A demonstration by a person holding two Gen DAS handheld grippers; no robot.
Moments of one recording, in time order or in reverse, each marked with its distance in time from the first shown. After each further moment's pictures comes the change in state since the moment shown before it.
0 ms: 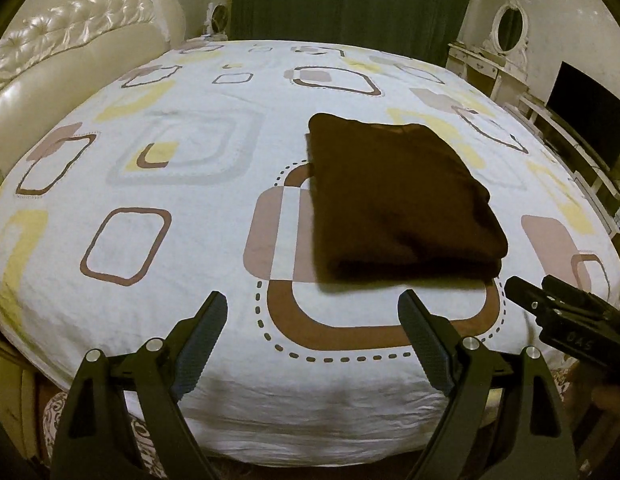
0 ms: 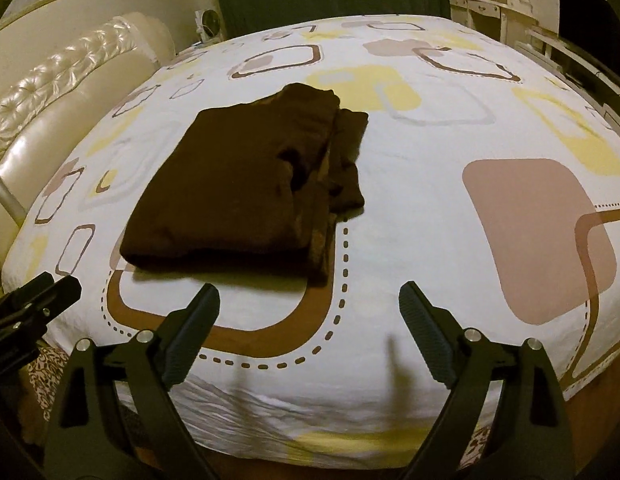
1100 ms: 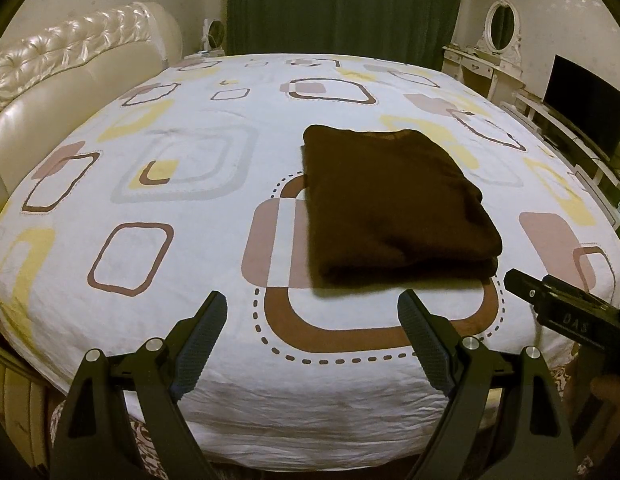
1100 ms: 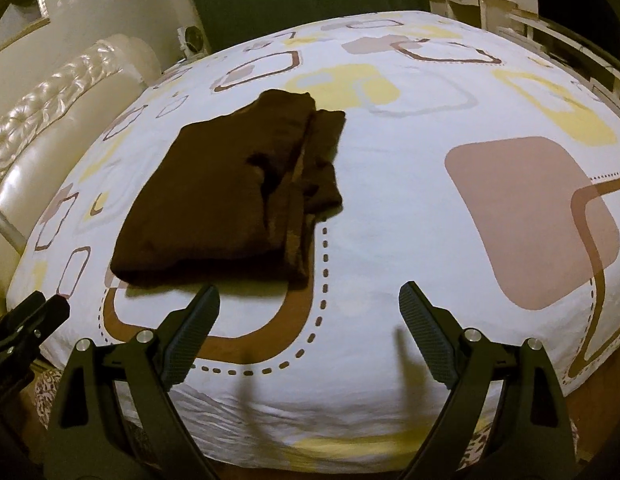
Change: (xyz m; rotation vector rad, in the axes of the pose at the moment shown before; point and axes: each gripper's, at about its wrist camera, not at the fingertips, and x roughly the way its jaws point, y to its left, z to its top) left arm -0.010 -0.011 -0.003 0.036 -0.044 0.029; right arm 0.004 -0.017 -0.002 0.080 -0.025 0.007
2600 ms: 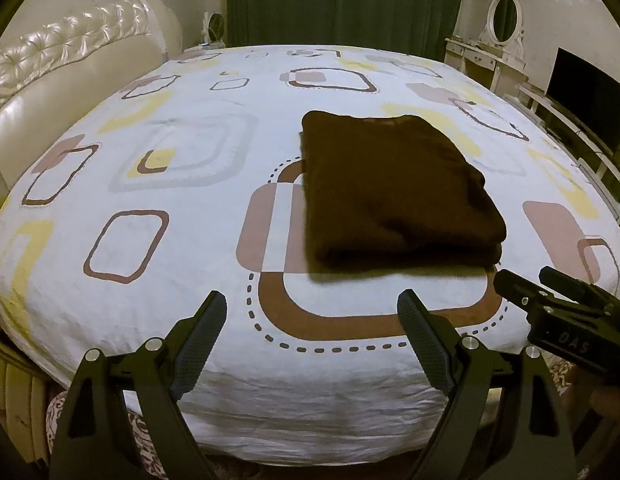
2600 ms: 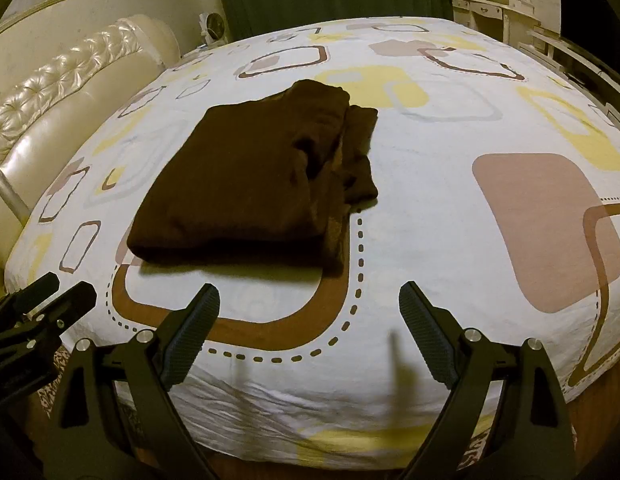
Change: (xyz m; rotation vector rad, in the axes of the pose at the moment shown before) left arm 0.007 -0.007 -0.008 0.001 0.032 0.013; right arm -0.002 0.027 -0.011 -0.078 0.012 0.010
